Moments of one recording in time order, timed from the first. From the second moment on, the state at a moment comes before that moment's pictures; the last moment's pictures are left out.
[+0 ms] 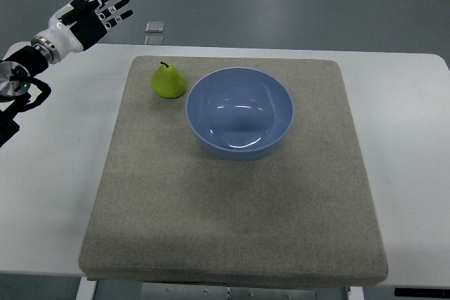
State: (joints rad) left arm -0.97 0.42 -0.60 -0.48 -0.22 -0.50 0.01; right arm -0.02 0.00 0.10 0.12 -0.01 0.07 0.21
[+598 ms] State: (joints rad) left arm -0.98 0.42 -0.58 -0.49 -0.21 -0.54 0.01; right arm -0.02 0.00 0.10 0.12 -0.01 0.07 0.21
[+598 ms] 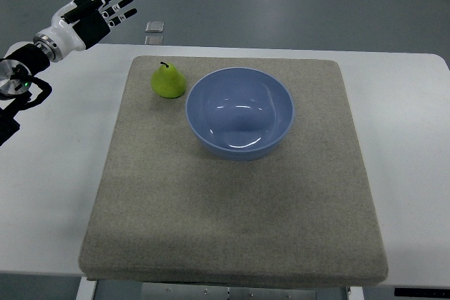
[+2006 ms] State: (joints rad) left arm -1.12 0.42 -0.45 -0.62 1.39 -0.44 -0.32; right arm -0.02 0.00 0.10 0.12 -0.01 0.07 0.21
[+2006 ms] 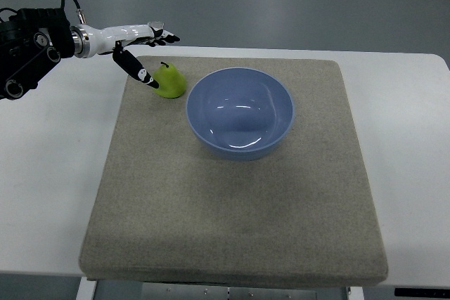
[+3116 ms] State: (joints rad) left arm -1.07 0.31 -0.27 -0.57 1.43 -0.12 -0.32; right arm -0.02 0.00 0.10 0.12 -0.01 0.07 0.21
